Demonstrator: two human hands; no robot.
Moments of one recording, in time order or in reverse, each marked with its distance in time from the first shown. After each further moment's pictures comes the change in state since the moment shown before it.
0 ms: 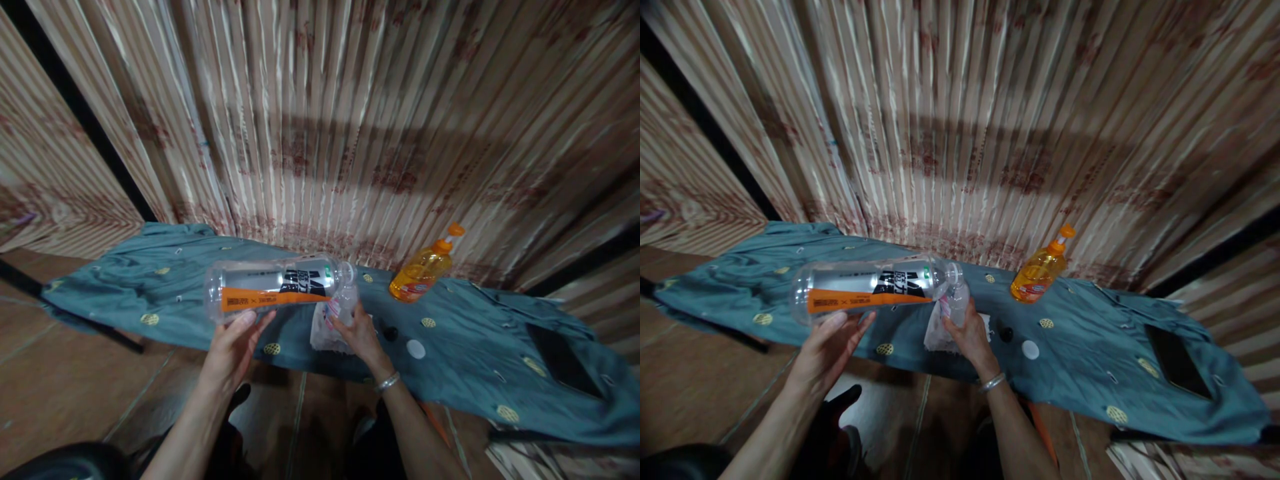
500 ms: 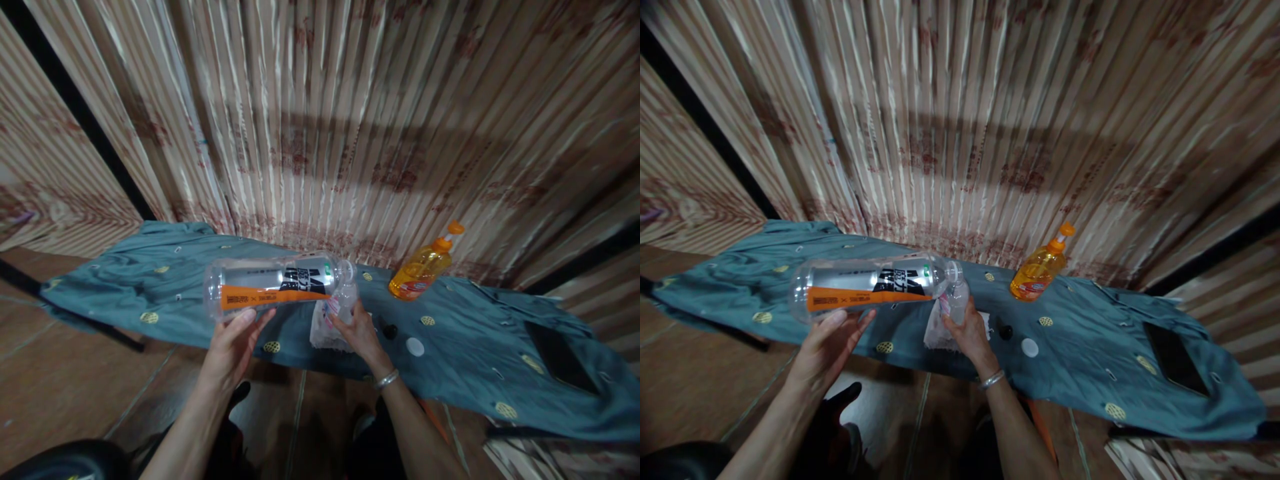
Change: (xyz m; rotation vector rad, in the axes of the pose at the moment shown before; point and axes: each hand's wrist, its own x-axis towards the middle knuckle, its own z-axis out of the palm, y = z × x) left_hand -0.002 0.000 0.002 0.012 -0.014 0.013; right_hand 0.000 -0.002 0.000 -0.029 0.016 0.020
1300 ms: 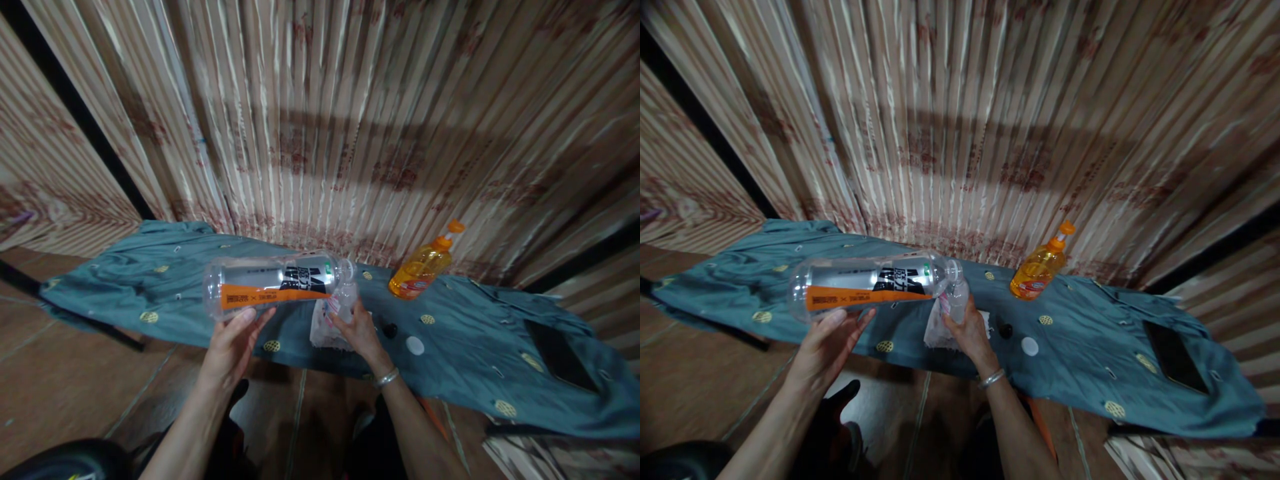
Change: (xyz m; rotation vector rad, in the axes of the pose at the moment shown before) left_hand 0.001 0.000 0.001 0.007 -0.006 0.009; right_hand 0.000 -0.002 -0.002 -0.023 -0.001 -0.003
